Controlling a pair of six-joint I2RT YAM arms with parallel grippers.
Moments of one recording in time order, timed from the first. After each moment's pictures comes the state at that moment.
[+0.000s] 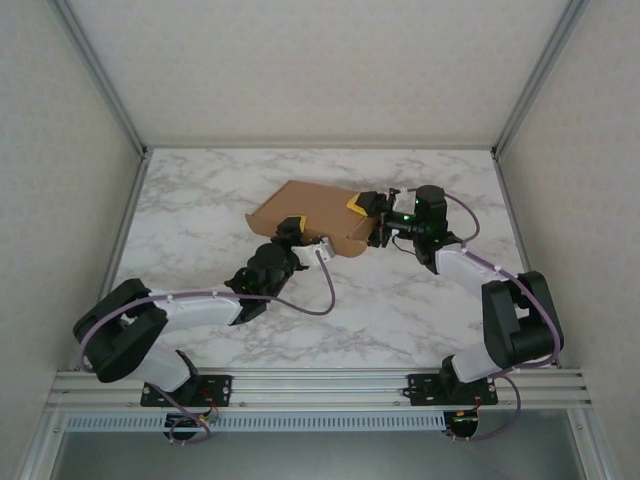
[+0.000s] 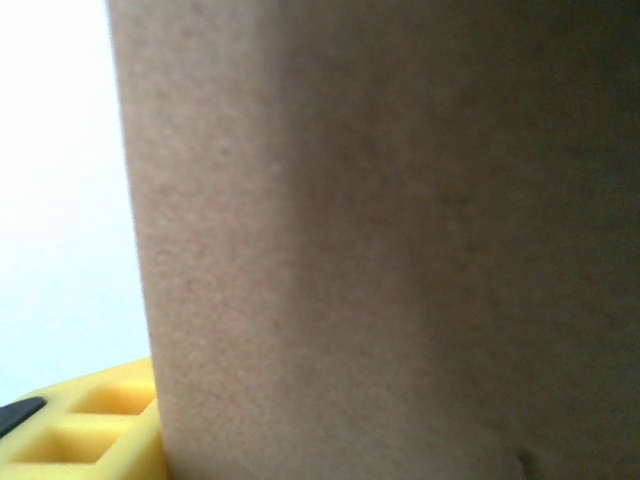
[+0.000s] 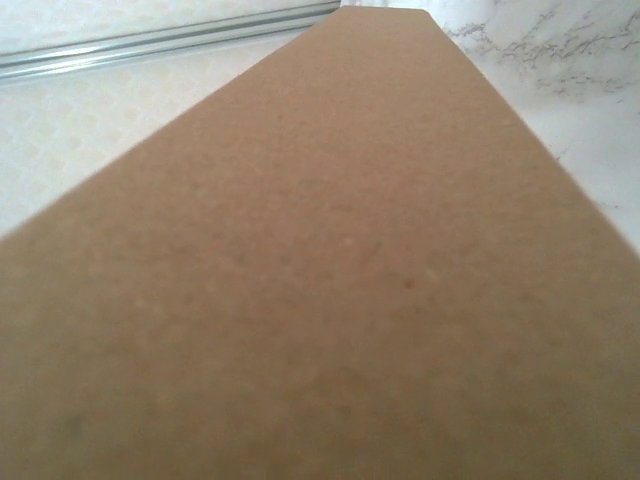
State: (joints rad) left arm -0.81 1.44 0.61 0.68 -0.39 0.95; right arm 0.30 1.48 0.79 0.41 -0.91 1.46
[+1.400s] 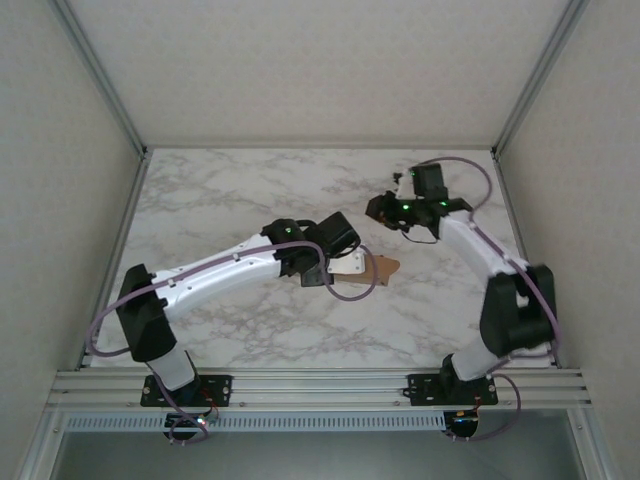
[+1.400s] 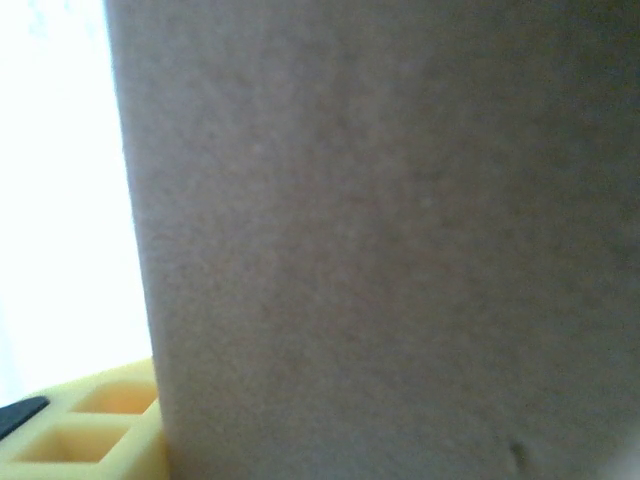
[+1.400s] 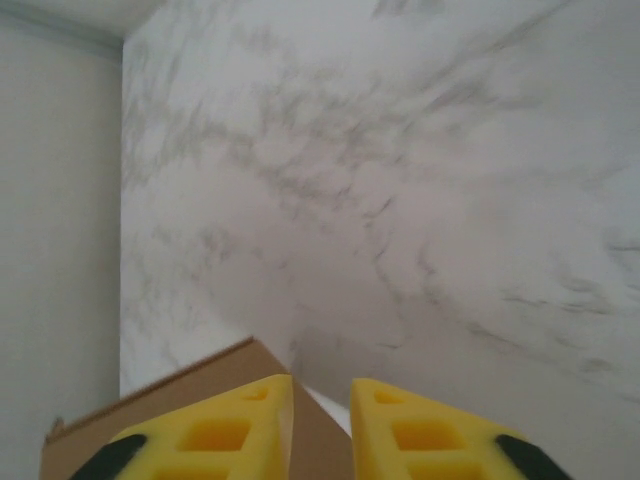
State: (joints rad) left arm -0.99 1.70 1.55 -1.03 -0.25 0.56; right arm 0.29 1.62 1.19 -0.42 -0.61 0.58
